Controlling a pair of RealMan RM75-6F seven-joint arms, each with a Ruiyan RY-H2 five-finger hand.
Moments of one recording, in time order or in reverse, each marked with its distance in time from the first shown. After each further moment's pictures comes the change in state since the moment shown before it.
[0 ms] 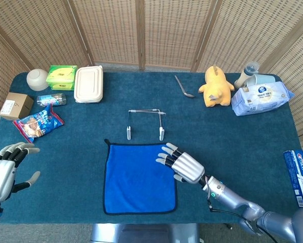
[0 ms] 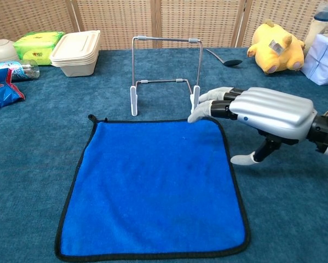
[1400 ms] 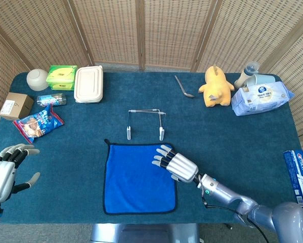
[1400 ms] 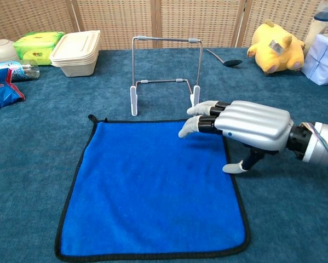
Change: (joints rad) left arm 0.000 -0.014 0.011 0.023 -0.005 0.000 -0.019; right arm 0.076 -0.113 -0.072 0.199 0.006 0.018 0.044
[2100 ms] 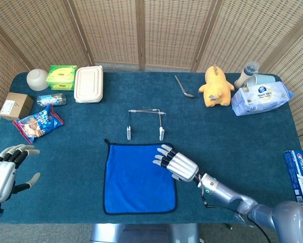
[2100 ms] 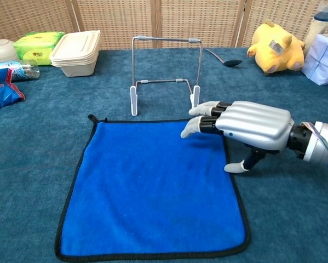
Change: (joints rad) left arm -0.002 -0.009 0.003 0.016 0.002 -0.004 -0.015; right arm 0.009 0.010 -0.016 -0.013 0.024 -0.011 -0.019
